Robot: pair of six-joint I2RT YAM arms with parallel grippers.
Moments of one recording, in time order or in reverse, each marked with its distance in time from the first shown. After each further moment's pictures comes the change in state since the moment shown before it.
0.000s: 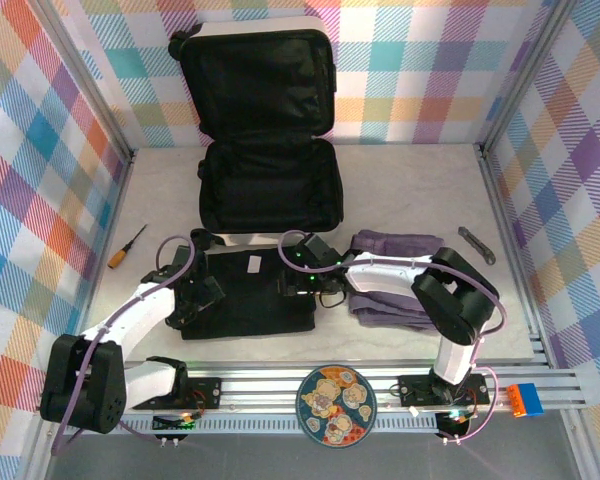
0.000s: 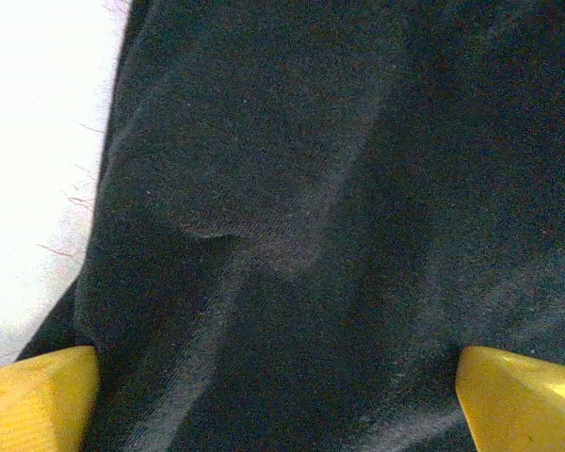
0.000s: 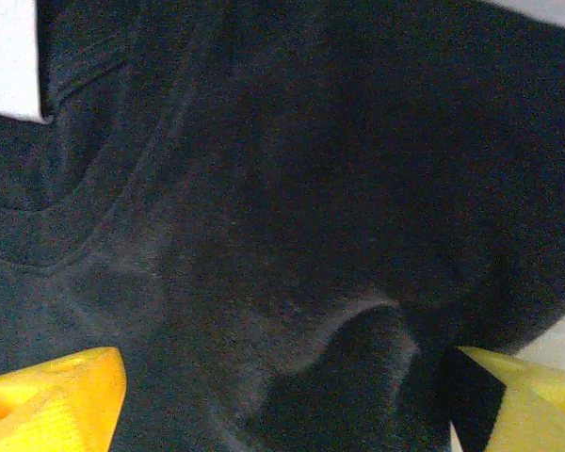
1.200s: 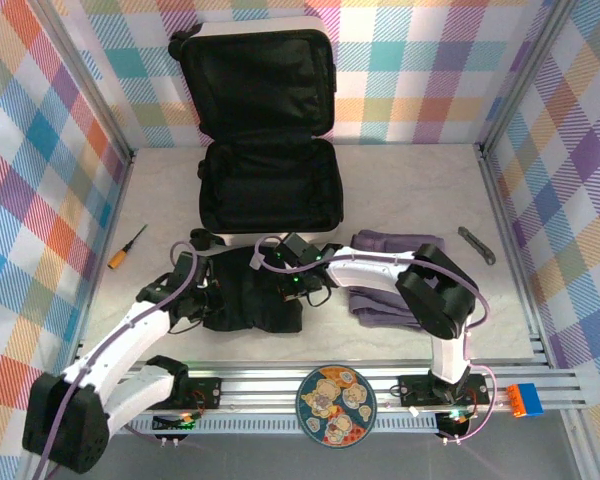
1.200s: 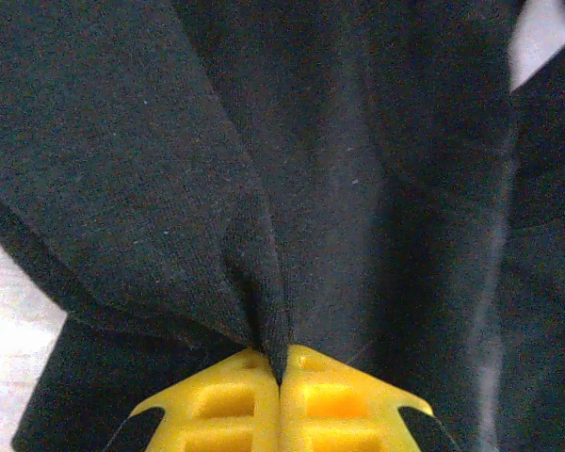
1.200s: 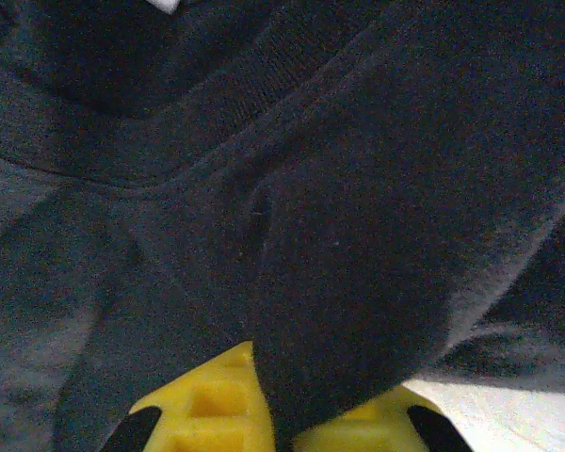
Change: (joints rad) left arm -0.137 -0.245 -0.017 -0.008 0.167 0.088; right arm 0.052 0.080 0.186 -0.180 -0.041 -0.177
